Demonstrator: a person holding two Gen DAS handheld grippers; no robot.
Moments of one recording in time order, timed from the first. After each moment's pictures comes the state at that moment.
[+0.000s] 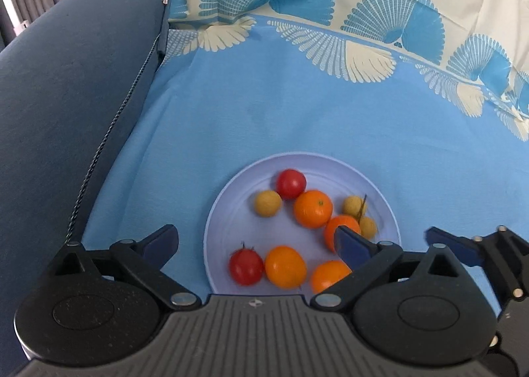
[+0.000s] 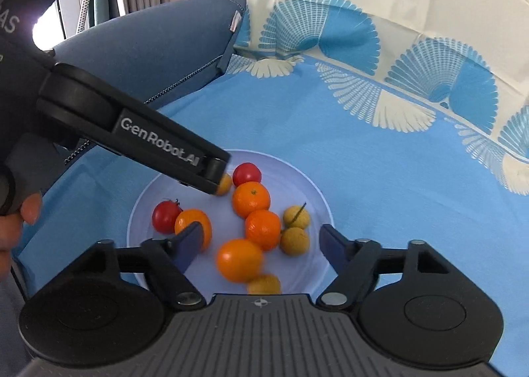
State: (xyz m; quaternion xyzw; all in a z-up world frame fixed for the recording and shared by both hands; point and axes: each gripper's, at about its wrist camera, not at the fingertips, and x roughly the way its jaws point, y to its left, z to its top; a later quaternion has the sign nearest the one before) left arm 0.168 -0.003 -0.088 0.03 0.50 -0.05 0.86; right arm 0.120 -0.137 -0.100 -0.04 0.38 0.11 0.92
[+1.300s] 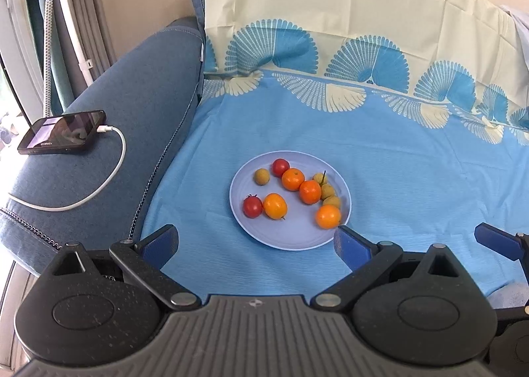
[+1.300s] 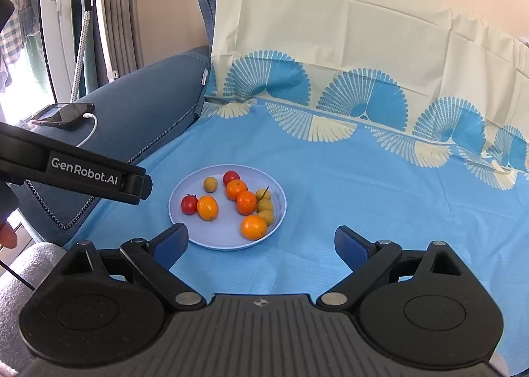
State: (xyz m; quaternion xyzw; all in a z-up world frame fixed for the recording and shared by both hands) left arm -0.011 -0.006 0.014 0.04 0.41 -0.02 0.91; right arm -0.057 -0.152 -0.008 0.00 0.31 0.03 0.95
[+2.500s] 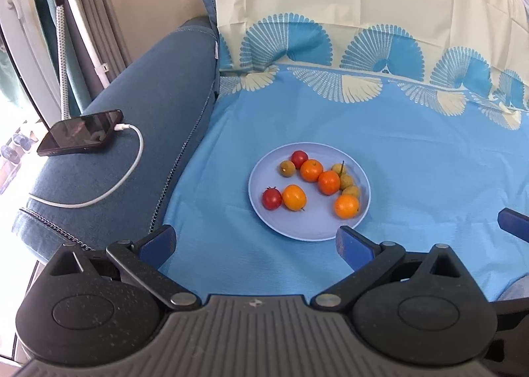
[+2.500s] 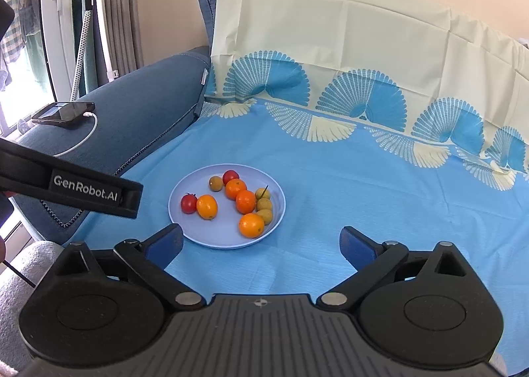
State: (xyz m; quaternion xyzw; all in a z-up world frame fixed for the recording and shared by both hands) left arm -0.016 -0.011 0.008 0.07 0.41 0.01 0.91; right arm -0.059 -0.152 -0.008 -0.01 0.31 0.02 0.95
